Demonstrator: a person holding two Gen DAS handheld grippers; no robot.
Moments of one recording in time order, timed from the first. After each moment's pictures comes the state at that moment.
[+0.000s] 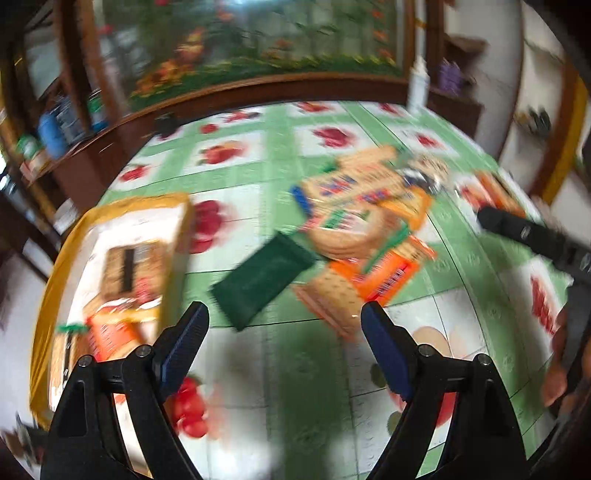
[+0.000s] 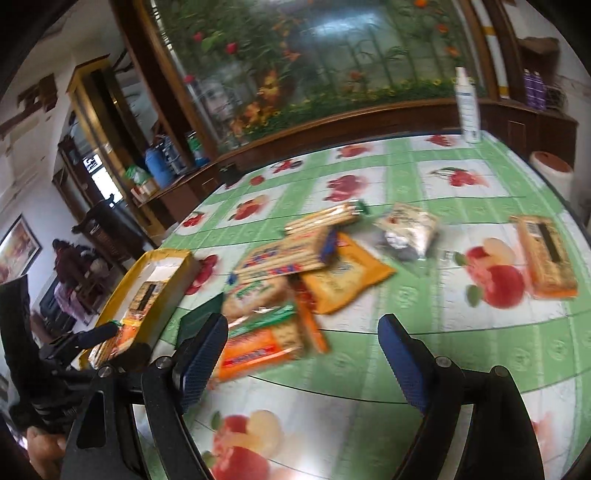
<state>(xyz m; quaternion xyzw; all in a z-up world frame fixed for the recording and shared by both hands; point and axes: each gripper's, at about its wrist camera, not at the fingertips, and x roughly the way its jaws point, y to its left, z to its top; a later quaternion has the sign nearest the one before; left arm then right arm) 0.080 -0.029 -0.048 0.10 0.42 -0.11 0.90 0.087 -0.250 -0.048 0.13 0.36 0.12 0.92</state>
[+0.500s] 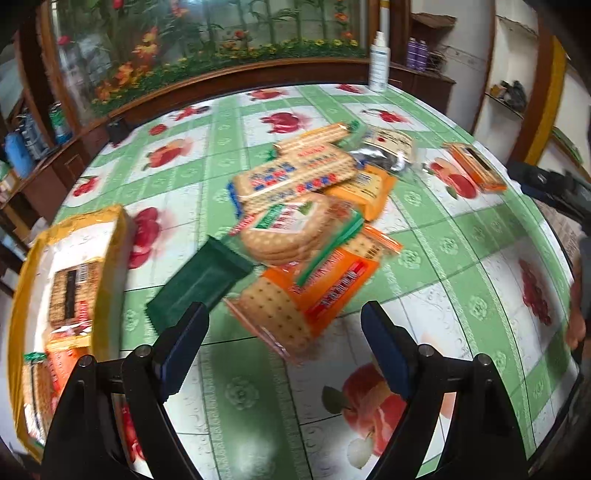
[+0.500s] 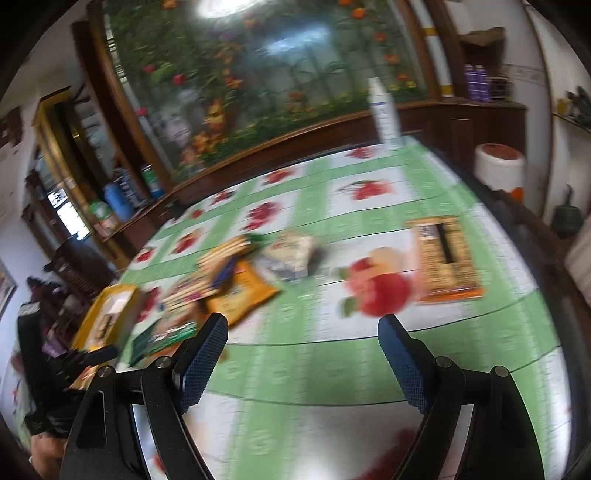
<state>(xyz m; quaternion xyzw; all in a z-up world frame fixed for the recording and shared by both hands) 0.088 -0.064 -0.066 0.11 0.43 -0.17 0.88 0.068 -0.349 -0.045 0.16 0.34 0.00 0.93</state>
